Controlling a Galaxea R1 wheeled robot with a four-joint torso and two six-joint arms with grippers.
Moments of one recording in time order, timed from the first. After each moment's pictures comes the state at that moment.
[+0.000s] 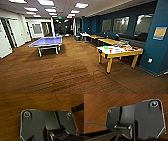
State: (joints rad) left arm 1.49 2.93 -2.59 0.00 -0.11 0.00; right arm -1.53 2.83 -2.38 -0.21 0.05 0.21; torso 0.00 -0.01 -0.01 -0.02
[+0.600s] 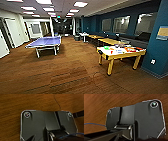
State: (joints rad) left arm 1.49 2.93 -2.59 0.00 -0.12 0.00; right arm -1.53 2.83 -2.38 -0.21 0.05 0.21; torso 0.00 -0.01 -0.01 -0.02
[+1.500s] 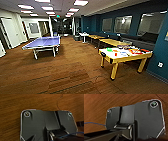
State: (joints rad) left arm 1.49 2.93 -2.59 0.00 -0.11 0.00; right arm -1.53 2.83 -2.38 -0.21 0.05 0.21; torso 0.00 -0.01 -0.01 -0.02
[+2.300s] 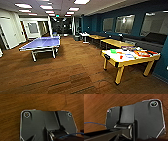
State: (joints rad) left arm 1.49 2.93 -2.59 0.00 -0.11 0.00; right arm -1.53 2.83 -2.38 -0.21 0.05 0.21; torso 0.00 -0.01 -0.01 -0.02
